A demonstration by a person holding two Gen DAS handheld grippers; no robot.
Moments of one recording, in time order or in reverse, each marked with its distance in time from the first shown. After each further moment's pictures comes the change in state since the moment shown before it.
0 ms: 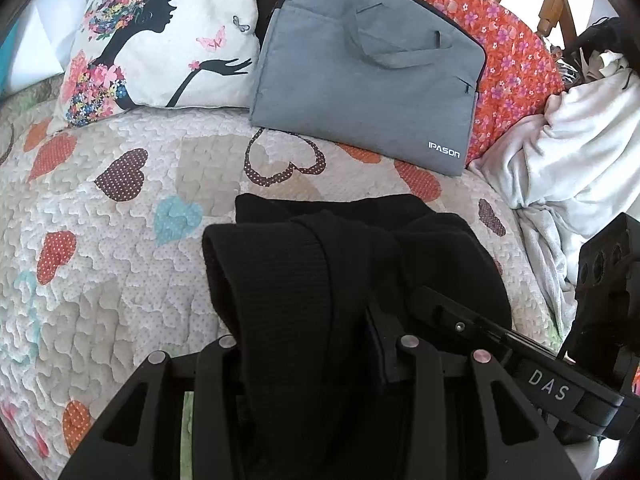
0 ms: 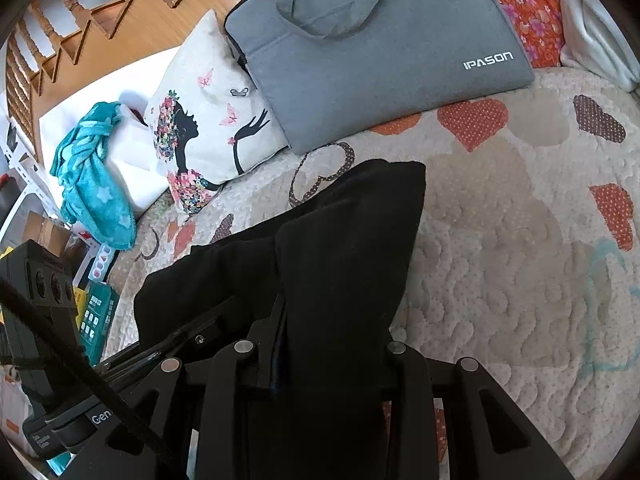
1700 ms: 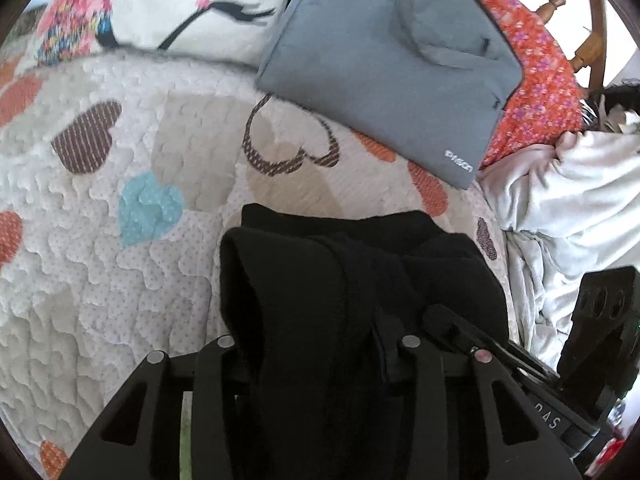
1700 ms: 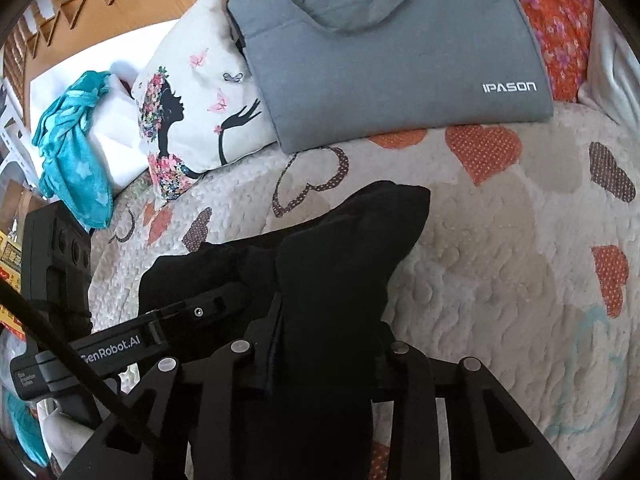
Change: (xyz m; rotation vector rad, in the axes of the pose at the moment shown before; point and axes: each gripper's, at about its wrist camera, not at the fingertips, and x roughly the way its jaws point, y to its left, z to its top) left arm 0.054 0.042 0.036 -0.175 0.149 -0.148; right arm 0.024 0.003 0.029 -0.094 0.067 -0.089
